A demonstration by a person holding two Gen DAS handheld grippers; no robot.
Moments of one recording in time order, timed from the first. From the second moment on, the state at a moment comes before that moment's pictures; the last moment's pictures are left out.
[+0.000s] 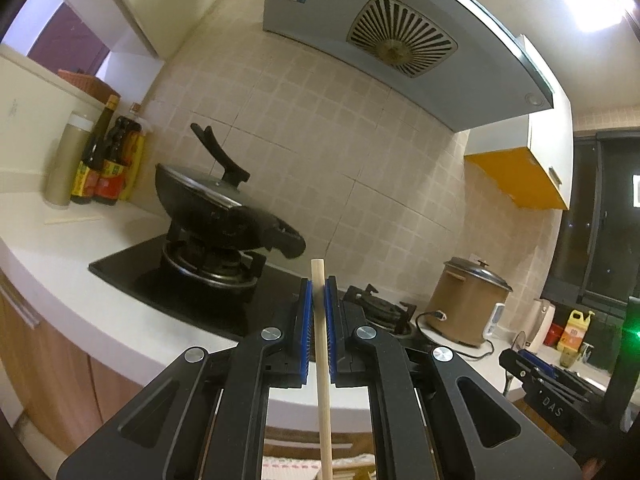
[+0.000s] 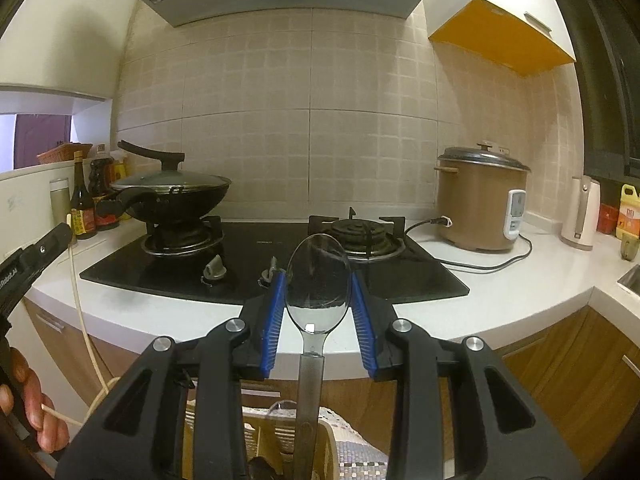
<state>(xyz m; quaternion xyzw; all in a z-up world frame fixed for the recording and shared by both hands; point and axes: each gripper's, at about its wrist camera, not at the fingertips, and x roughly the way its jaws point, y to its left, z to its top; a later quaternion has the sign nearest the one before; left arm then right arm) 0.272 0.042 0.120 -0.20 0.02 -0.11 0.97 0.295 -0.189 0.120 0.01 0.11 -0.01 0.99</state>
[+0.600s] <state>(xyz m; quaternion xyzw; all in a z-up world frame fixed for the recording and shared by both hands) 0.229 0.063 0.129 -0.17 0.07 -0.21 0.96 0.240 -0.198 0.111 0.04 0.15 0.06 0.99</state>
